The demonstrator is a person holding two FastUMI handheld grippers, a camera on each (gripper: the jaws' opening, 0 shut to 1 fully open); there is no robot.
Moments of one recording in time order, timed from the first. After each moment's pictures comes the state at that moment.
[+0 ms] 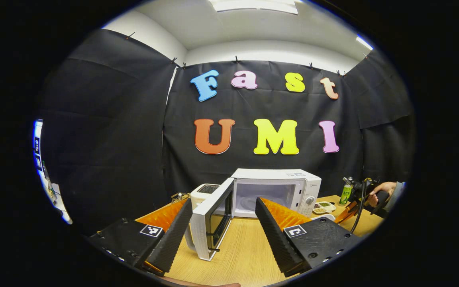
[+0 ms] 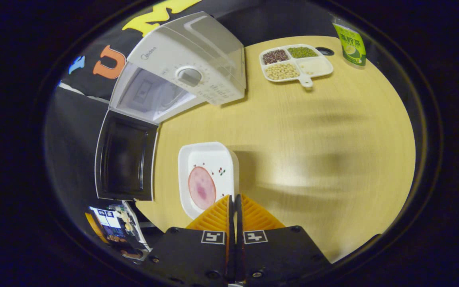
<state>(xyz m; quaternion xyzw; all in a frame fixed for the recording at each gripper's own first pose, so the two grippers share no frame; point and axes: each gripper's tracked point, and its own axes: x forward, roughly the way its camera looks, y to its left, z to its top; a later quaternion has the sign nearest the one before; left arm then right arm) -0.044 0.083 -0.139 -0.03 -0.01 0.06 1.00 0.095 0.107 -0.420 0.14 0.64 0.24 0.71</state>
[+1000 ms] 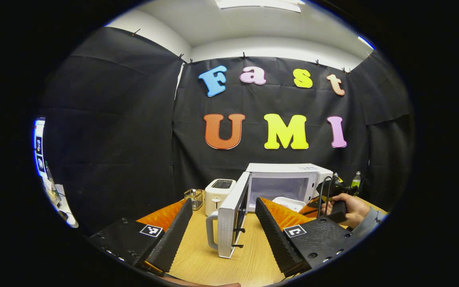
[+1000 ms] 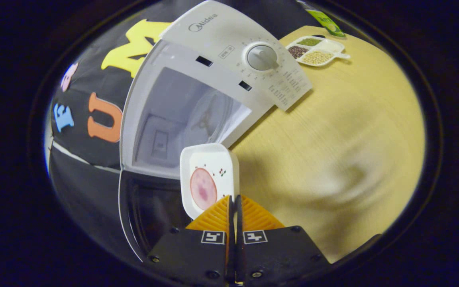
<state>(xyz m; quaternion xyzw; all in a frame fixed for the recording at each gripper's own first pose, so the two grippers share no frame) -0.043 0.133 -0.159 -0.03 0.01 0.08 1.00 0.146 0.319 -0.422 0.41 0.50 0.10 0.76</state>
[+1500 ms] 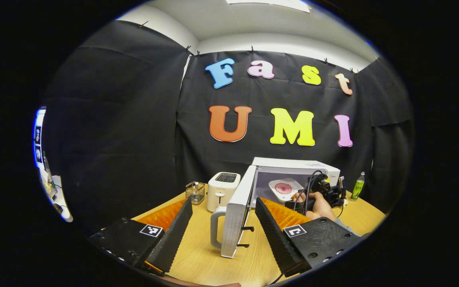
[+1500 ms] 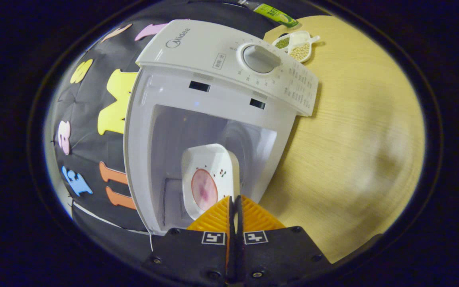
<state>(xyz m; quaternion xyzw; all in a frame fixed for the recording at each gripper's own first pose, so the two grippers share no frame) -0.026 0.156 -0.185 -0.06 0.03 0.09 0.99 0.246 0.372 -0.415 0.57 0.30 0.01 0.77</state>
